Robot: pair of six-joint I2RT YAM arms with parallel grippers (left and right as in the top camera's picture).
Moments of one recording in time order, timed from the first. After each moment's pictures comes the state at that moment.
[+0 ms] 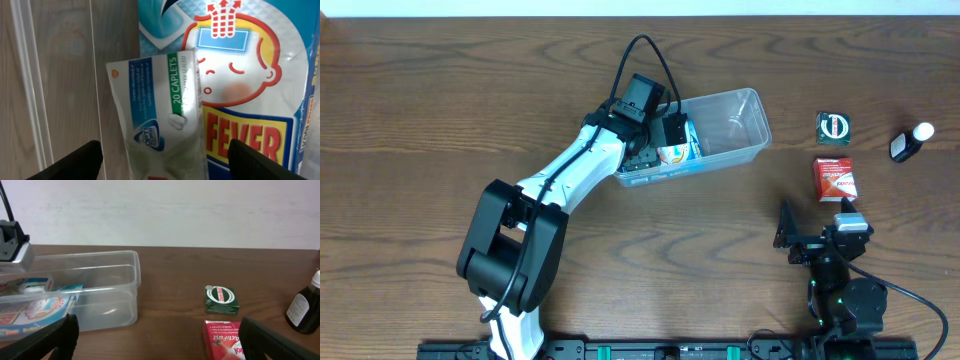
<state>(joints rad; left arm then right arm) -0.49 1.95 1.37 -0.49 -0.04 0.93 0.03 0.02 0.01 -0.07 -0.02 0.05</state>
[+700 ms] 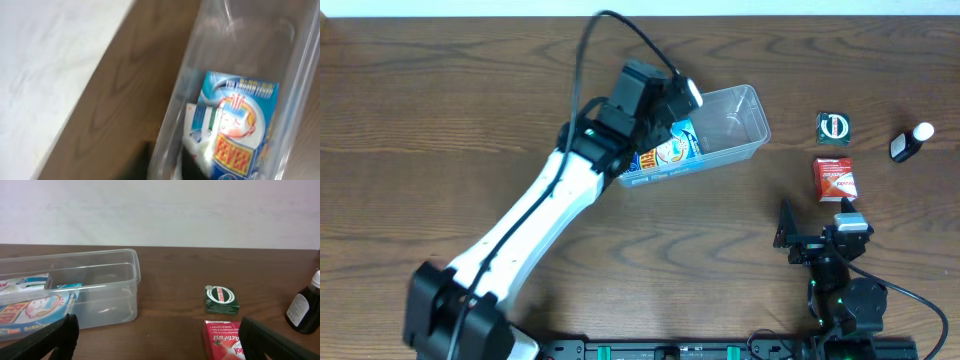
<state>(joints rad) -0.56 1.62 1.37 -0.49 -0.08 0.49 0.03 0.02 0.01 -0.07 -0.02 0.05</state>
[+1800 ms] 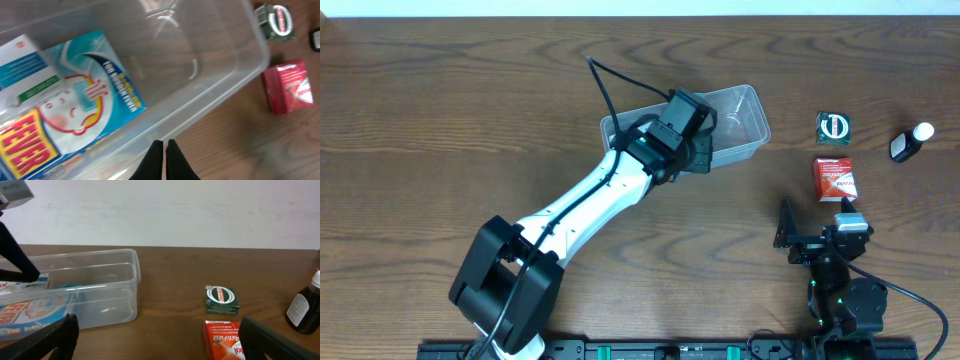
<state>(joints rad) -0.70 1.82 1.37 -0.46 0.10 -0.54 0.03 0.02 0.01 -0.07 -0.02 0.05</state>
